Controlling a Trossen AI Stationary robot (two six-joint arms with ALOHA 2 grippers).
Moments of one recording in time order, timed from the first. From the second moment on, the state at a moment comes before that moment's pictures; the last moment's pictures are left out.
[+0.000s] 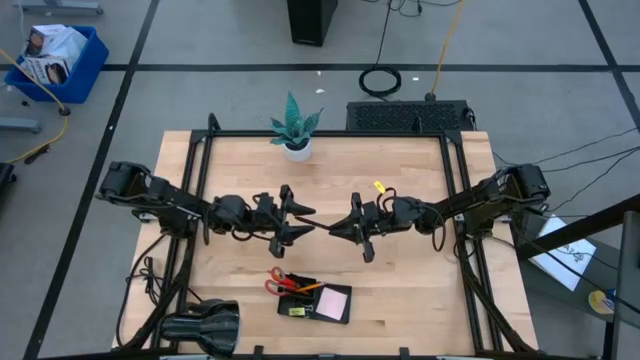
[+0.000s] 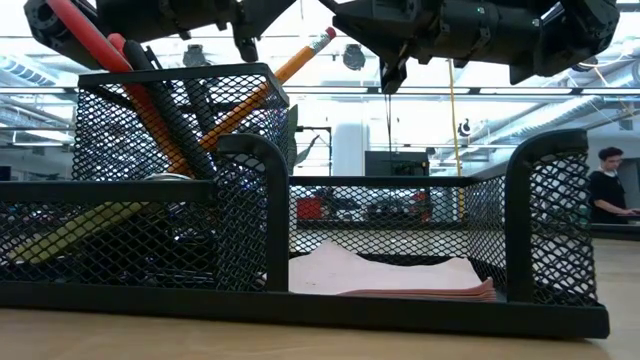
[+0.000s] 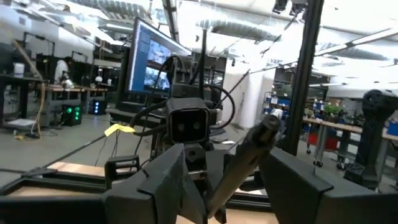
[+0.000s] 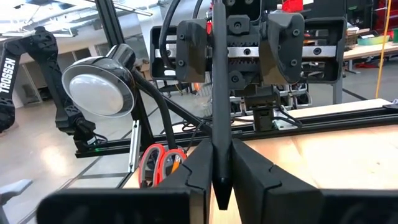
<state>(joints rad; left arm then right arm) -0.16 1.49 0.56 1.23 -0.06 -0.13 0.12 1.54 0.59 1.01 -0.05 0.22</state>
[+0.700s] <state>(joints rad) -0.18 1.49 0.56 1.23 -0.11 -0.10 0.12 1.54 0.59 1.01 -0.02 0.21</state>
